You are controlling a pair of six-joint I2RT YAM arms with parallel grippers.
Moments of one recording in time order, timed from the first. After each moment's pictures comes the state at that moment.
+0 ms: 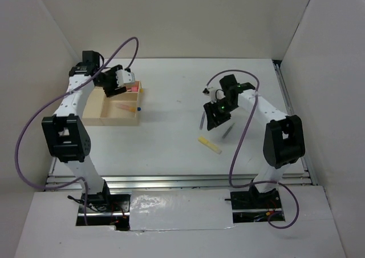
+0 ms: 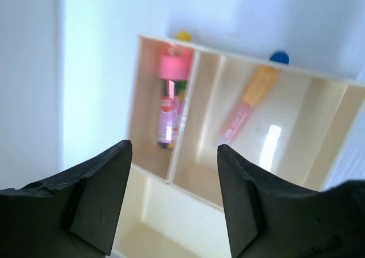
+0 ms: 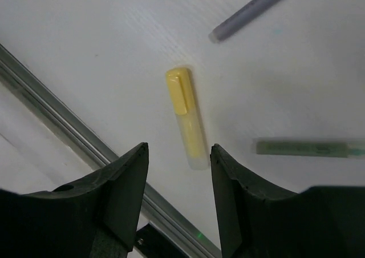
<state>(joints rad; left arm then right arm) 0.08 1.88 1.68 -0.85 0.51 1.43 0.24 1.71 1.35 -0.91 -0.51 -0.22</state>
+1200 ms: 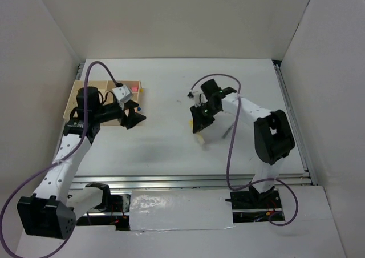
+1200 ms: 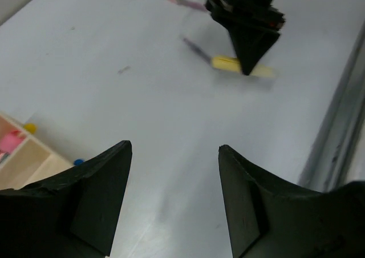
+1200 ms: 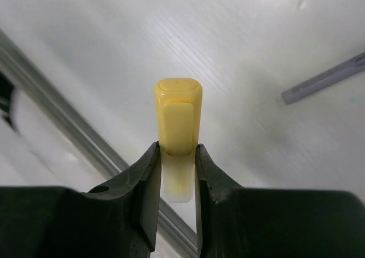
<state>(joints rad) -0.06 1.06 0.96 -0.37 0.86 0.41 0.48 1.83 1.33 -0.77 -0.44 -0.06</state>
